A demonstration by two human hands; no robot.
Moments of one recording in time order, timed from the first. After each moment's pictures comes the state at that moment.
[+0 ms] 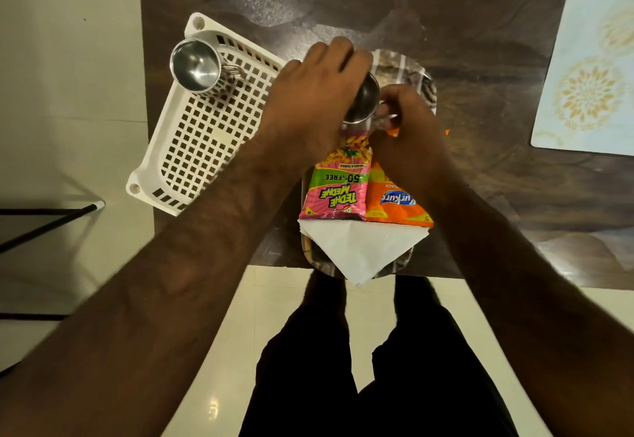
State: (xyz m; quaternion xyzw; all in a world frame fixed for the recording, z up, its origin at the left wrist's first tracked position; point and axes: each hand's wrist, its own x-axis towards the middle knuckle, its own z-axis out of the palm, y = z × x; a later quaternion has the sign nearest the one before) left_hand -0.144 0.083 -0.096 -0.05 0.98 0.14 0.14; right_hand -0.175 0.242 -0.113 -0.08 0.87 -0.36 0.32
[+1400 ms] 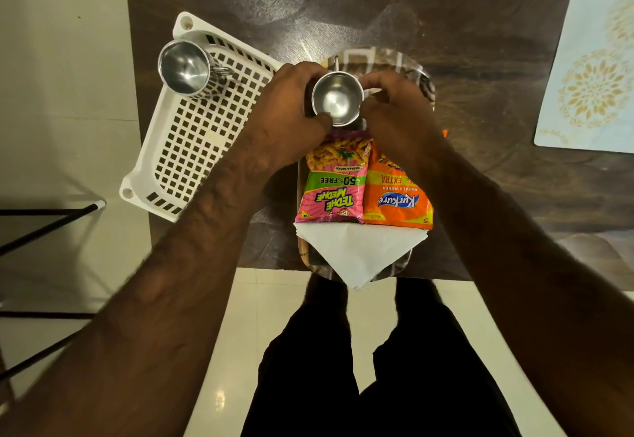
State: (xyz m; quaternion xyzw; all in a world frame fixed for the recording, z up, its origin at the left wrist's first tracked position) left_hand -0.129 0.069 -0.131 -0.25 0.85 0.44 0.15; right_hand -0.204 0.218 -0.124 -0.01 0.85 -0.35 0.39
